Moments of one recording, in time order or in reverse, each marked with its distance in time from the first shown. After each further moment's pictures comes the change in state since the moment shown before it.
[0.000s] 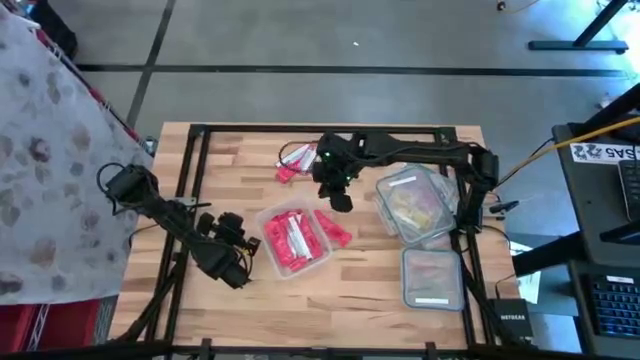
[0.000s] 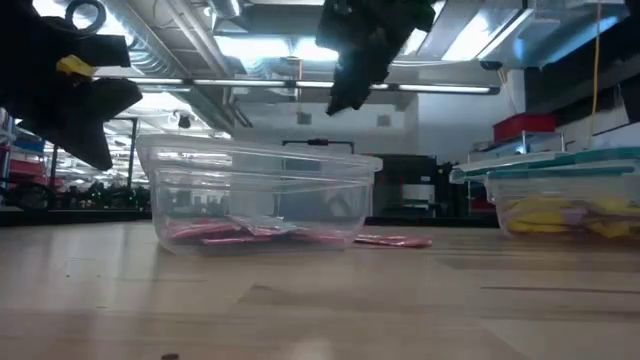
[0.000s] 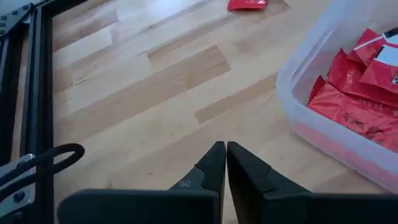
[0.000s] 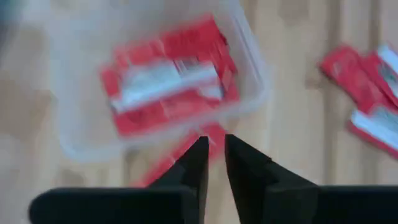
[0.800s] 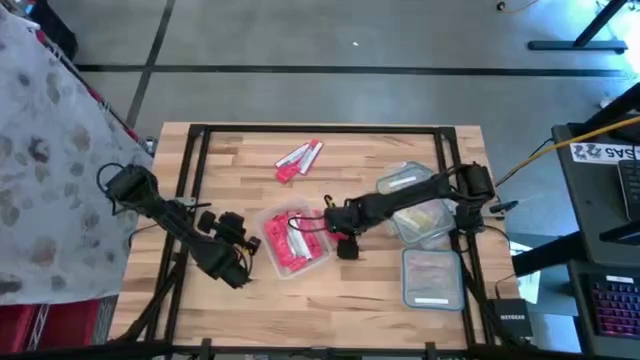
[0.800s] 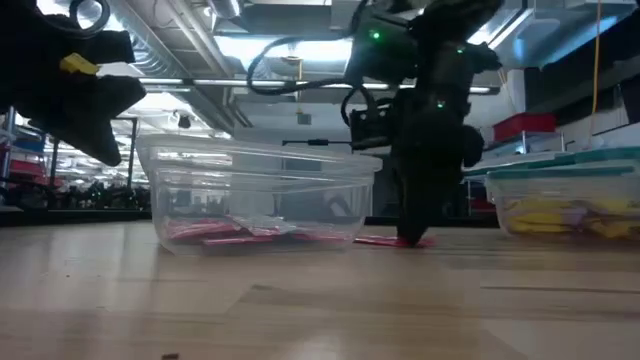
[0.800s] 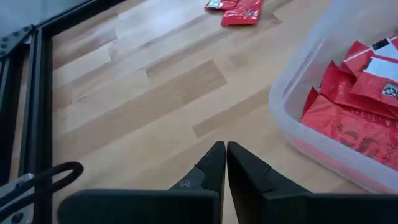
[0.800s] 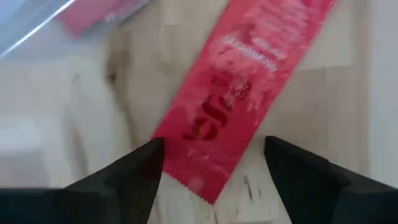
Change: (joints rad) left arm 0.003 -0.001 0.000 0.002 -0.053 0.034; right arm 0.290 0.066 -0.425 0.270 0.328 0.559
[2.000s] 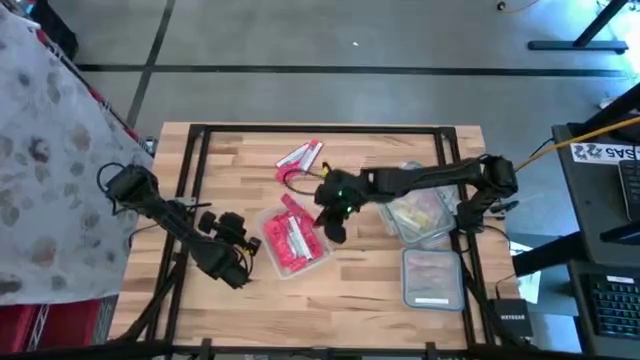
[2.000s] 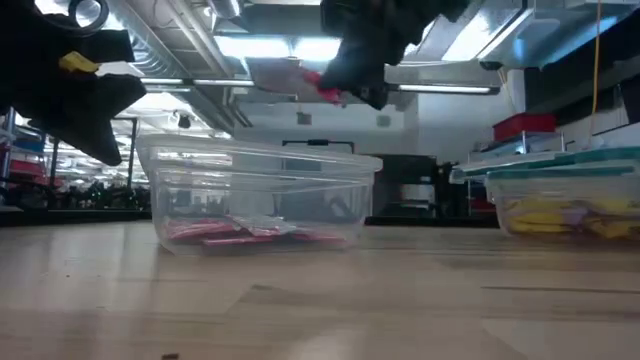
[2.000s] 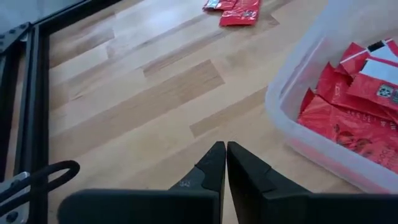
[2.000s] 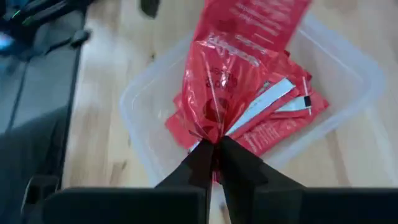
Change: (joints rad) left arm -0.002 0.000 0.000 0.009 -0.004 -0.008; right arm -0.071 -0.177 0.160 0.156 -0.227 0.089
